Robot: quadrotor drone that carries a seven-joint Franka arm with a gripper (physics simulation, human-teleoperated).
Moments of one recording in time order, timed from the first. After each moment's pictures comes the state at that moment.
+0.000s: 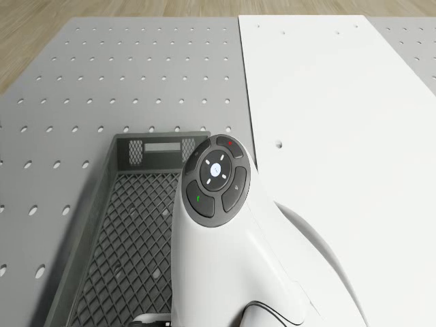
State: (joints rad) arm -1.18 -1.52 1.31 -2.86 -1.84 1.59 1.70
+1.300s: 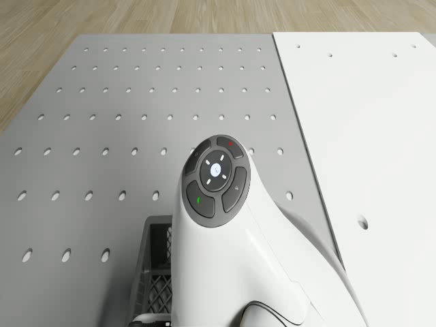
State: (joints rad) arm -1.18 -1.53 1.32 -2.86 -1.83 1.60 1.70
